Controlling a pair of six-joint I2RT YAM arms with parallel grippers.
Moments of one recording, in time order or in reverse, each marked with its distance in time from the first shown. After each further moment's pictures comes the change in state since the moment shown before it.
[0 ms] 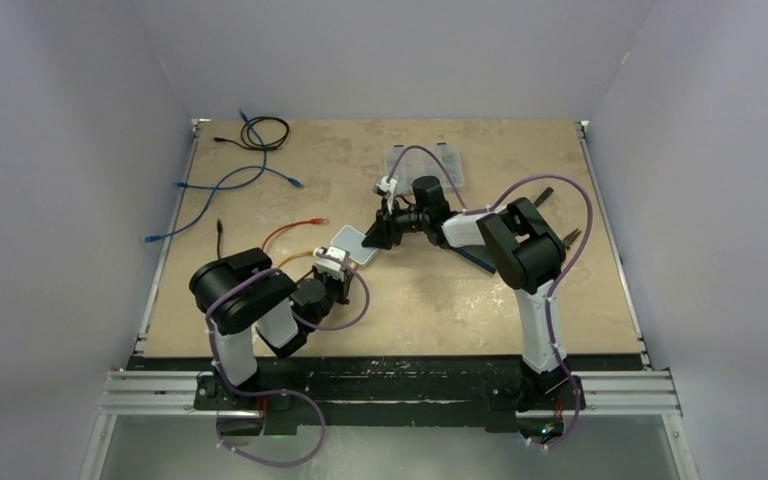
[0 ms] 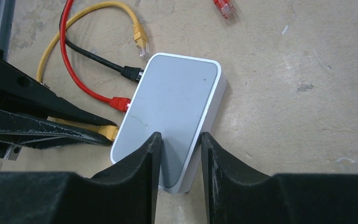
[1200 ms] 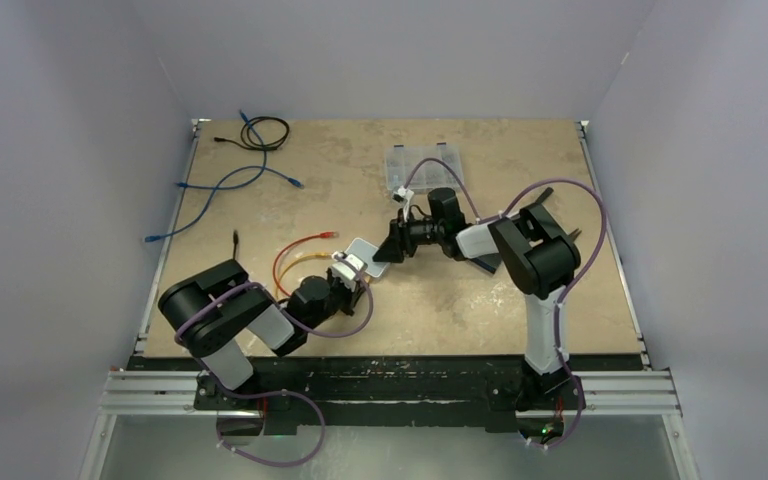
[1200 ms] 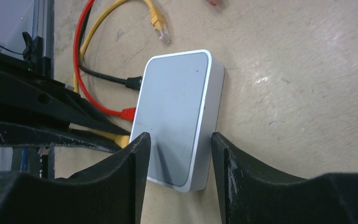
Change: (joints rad) left arm -0.030 -0.188 -0.002 -0.266 0.268 0.072; right arm -0.043 -0.110 -0.216 0.077 -0.031 0.205
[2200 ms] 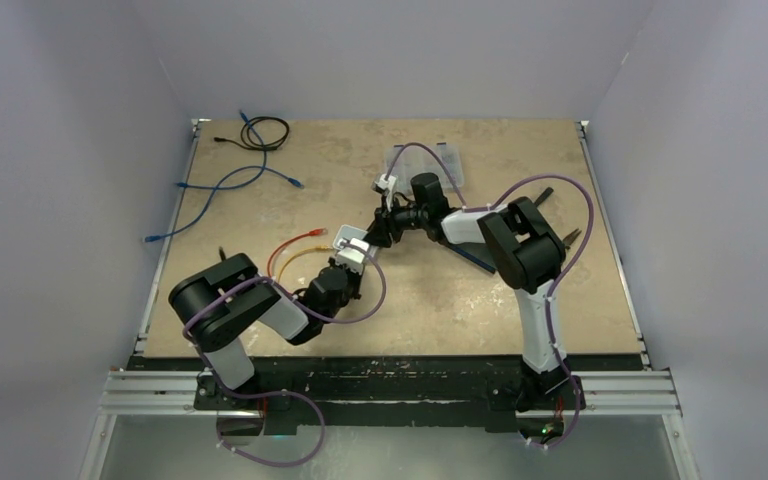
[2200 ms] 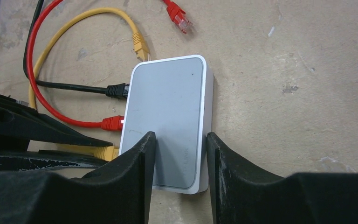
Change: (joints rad) left arm -0.032 0.049 0.159 -0.140 -0.327 -0.010; right arm 0.040 0.103 0.241 -0.150 0.058 -0.237
